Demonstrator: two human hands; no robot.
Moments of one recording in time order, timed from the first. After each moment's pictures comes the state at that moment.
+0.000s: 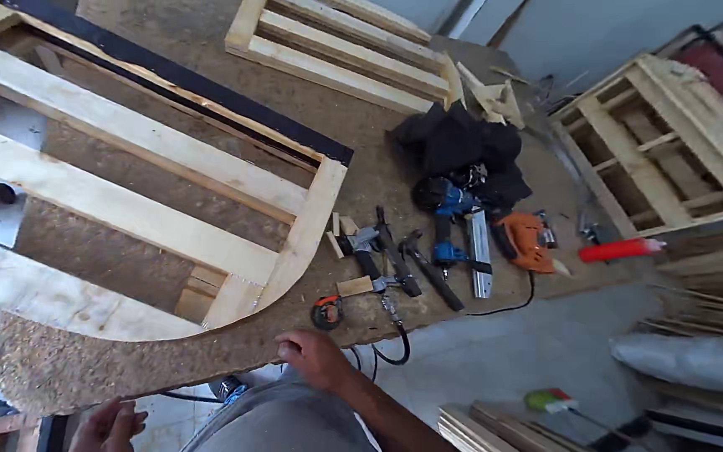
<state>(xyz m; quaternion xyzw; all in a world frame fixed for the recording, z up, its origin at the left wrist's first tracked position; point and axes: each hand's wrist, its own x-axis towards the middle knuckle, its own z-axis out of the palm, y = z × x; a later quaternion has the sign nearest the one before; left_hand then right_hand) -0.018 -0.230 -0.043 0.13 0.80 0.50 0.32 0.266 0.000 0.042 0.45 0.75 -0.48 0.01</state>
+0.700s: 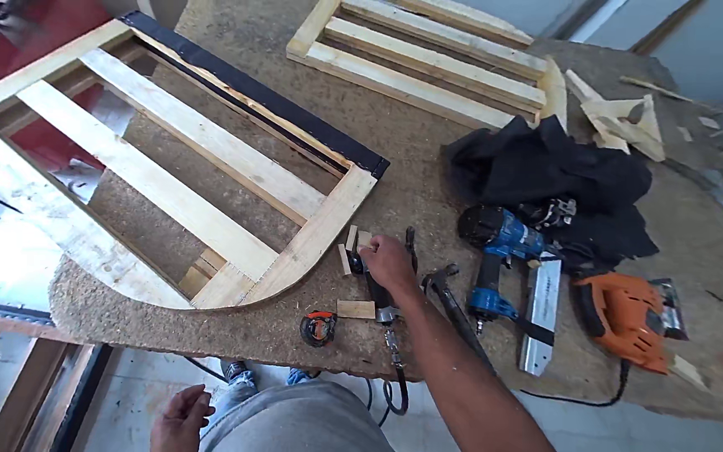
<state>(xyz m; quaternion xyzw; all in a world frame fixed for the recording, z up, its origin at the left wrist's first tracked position) 0.161 -0.204 -0.022 0.08 0.82 0.44 0.35 0.342 0.240 0.022 0.59 0.76 -0.28 -0.01</state>
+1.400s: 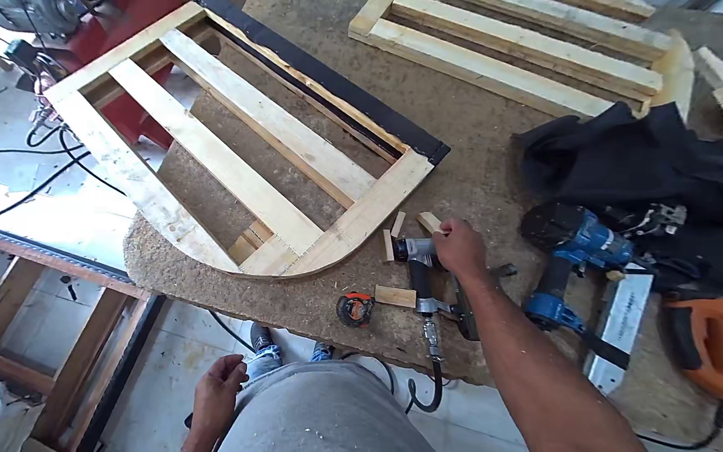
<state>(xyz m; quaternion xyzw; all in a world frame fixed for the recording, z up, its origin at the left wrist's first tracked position) 0.161 -0.229 -0.038 0.09 0.83 0.40 0.37 0.377 0.278 -0.004 0.59 0.77 -0.22 -0.04</state>
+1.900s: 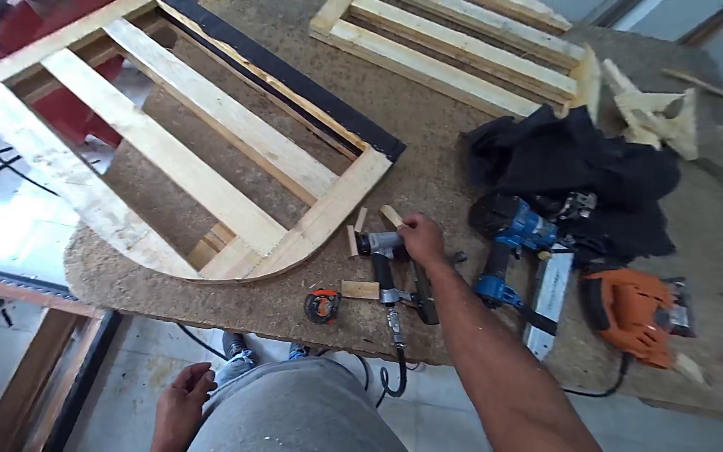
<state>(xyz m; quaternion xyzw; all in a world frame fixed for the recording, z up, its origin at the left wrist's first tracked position) 0.160 -0.227 -0.043 0.09 0.83 0.39 0.38 0.394 0.288 -0.009 0.61 0.73 -0.30 -0.09</state>
